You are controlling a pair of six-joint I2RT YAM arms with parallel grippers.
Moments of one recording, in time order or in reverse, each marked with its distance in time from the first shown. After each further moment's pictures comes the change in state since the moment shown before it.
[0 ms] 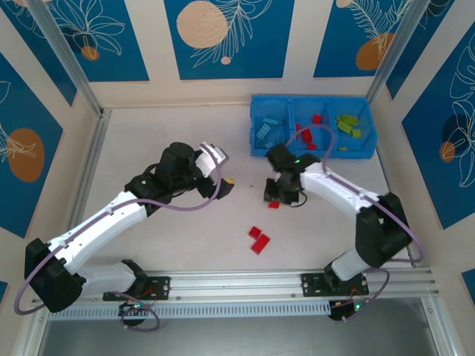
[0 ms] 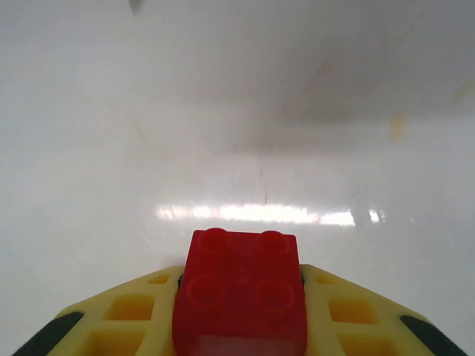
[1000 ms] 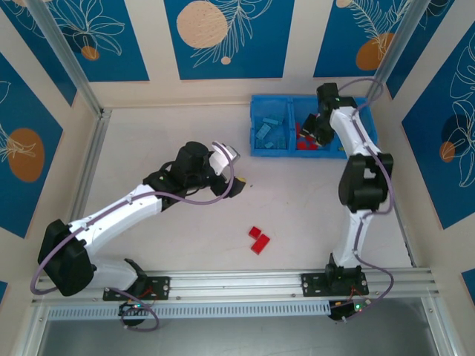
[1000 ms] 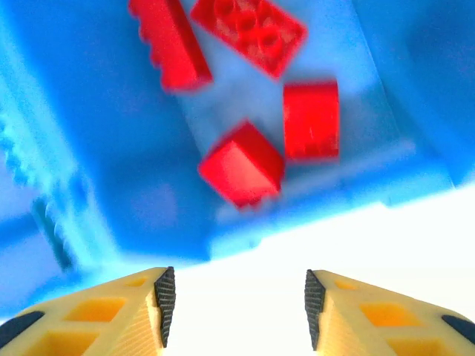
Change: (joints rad) left arm -0.033 0.135 0.005 0.122 0.019 -0.095; right arm -0.449 0.452 0.644 -0.104 0.014 -0.103
